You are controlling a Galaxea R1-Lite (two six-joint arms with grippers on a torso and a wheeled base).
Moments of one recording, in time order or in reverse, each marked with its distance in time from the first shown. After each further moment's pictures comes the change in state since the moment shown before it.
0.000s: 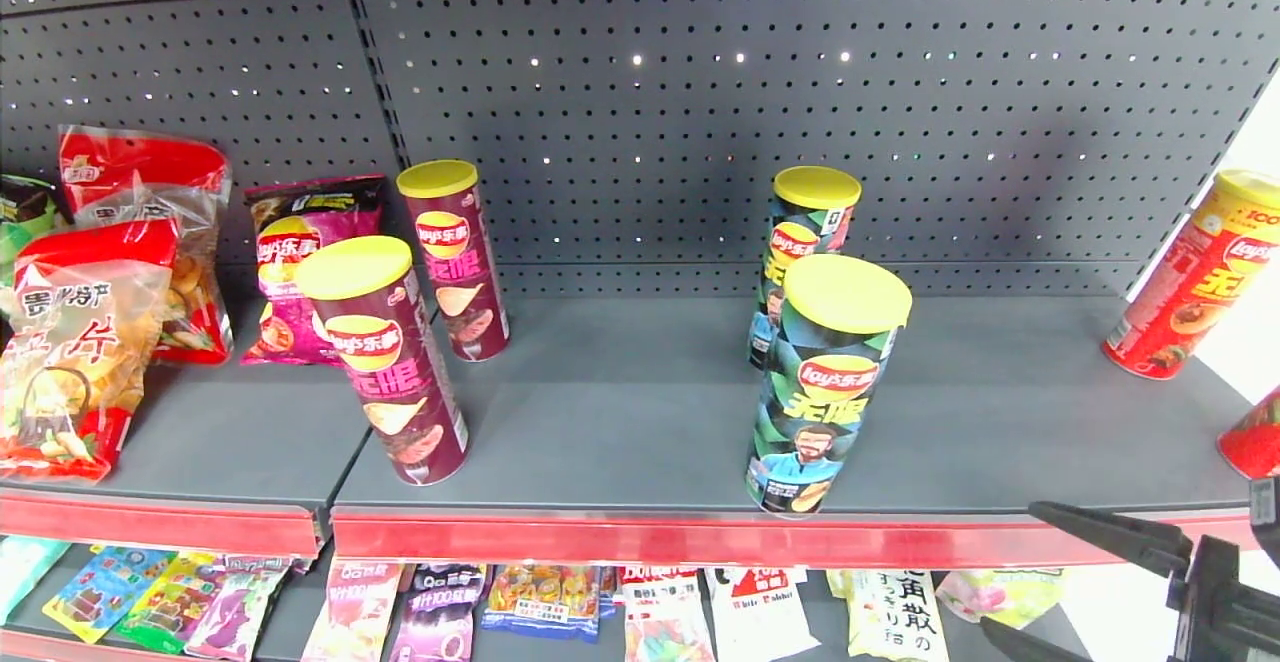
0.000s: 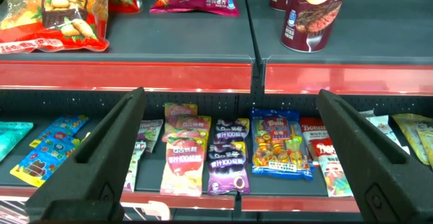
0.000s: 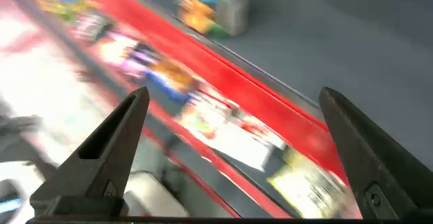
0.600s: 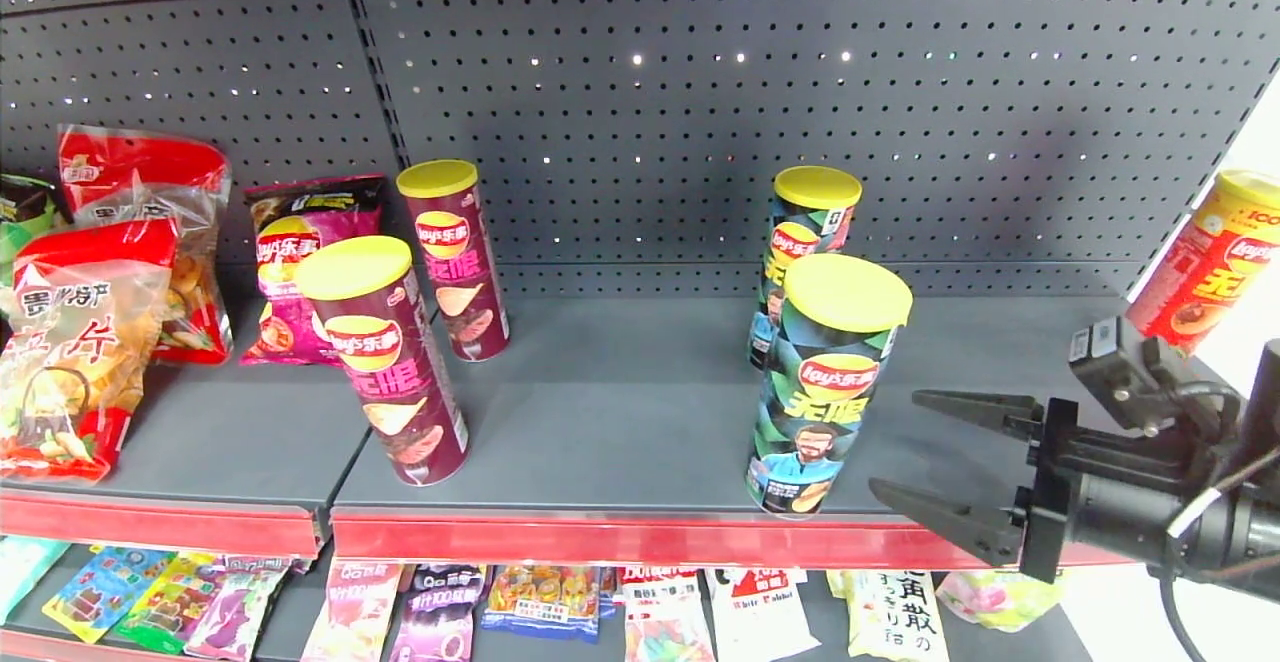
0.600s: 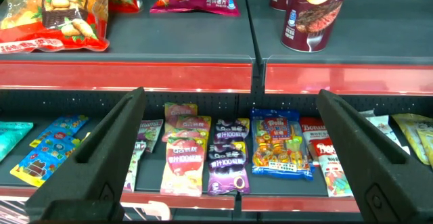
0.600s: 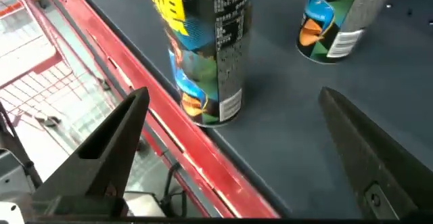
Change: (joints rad) left arm 0.000 0.000 0.000 0.000 0.000 0.000; right arm 0.007 0.349 -0.270 -0.082 0.108 -0.036
